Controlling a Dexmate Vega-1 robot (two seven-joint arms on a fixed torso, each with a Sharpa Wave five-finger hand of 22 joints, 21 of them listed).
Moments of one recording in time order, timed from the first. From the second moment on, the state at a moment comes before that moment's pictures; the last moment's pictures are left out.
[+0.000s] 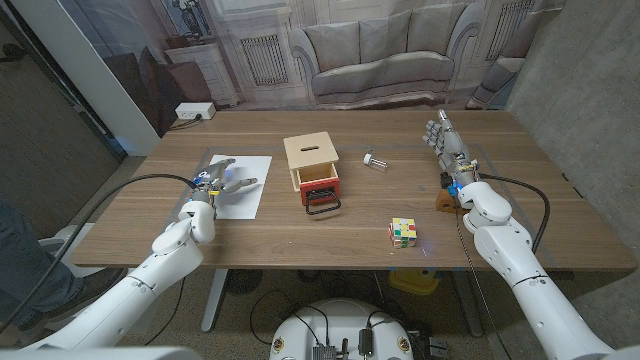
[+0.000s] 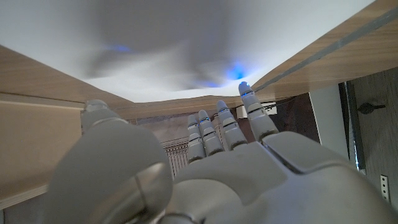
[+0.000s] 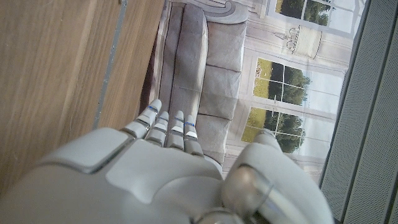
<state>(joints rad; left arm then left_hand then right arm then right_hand) 1.06 0.66 0.30 -1.63 0.59 0.39 0.28 0.80 -0.04 -0.28 -0.03 0.43 0.27 -0.09 0.21 0.19 0.29 -0.16 0.20 0.20 0.22 -0.04 0.19 0.18 0.33 0.12 0.21 0.17 -1.08 -0.35 -0.05 -1.66 0.41 0.09 0.01 0.32 0.01 0.09 0.02 0.20 0.21 0.08 0.19 0.18 0.22 0.08 0.21 0.18 0.13 0.04 0.19 0.18 0.15 -0.04 0.35 0.17</state>
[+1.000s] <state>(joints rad) 1.04 0.65 0.35 -1.60 0.64 0.43 0.31 1.06 0.10 -0.18 -0.13 0.42 0.32 -0.09 0.21 0.19 0.34 -0.16 0.21 0.20 0.28 -0.04 0.20 0.19 0.47 0.13 0.22 0.17 -1.07 -0.34 -0.06 -1.65 0.41 0.09 0.01 0.32 0.01 0.09 0.02 0.20 0.21 0.08 0.19 0.18 0.22 0.08 0.21 0.18 0.13 0.04 0.19 0.18 0.15 -0.04 0.34 0.17</state>
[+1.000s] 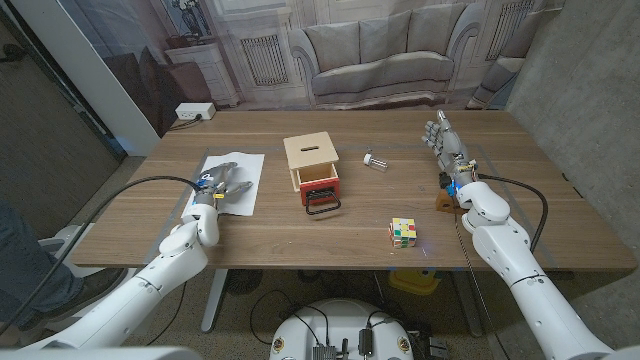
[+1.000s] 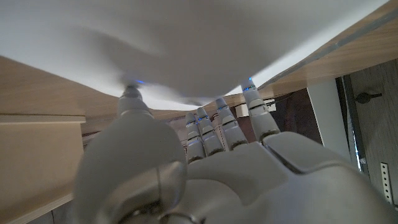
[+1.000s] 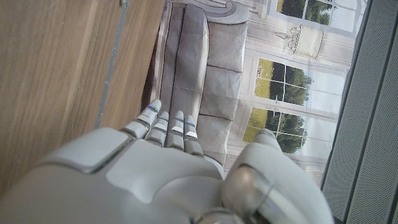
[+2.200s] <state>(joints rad) 1.03 0.62 0.35 -1.60 0.66 0.44 0.33 1.36 0.17 -0.05 -0.15 0.30 0.38 -0.05 0.23 0.21 0.41 -0.13 0.22 0.21 0.46 -0.05 0.24 0.21 0.71 0.05 0.26 0.18 -1.09 -0.34 -0.05 -1.65 0.42 0.11 0.01 0.32 0.01 0.08 0.02 0.20 0.21 0.08 0.19 0.18 0.22 0.08 0.21 0.18 0.13 0.04 0.19 0.18 0.15 -0.03 0.33 0.18</state>
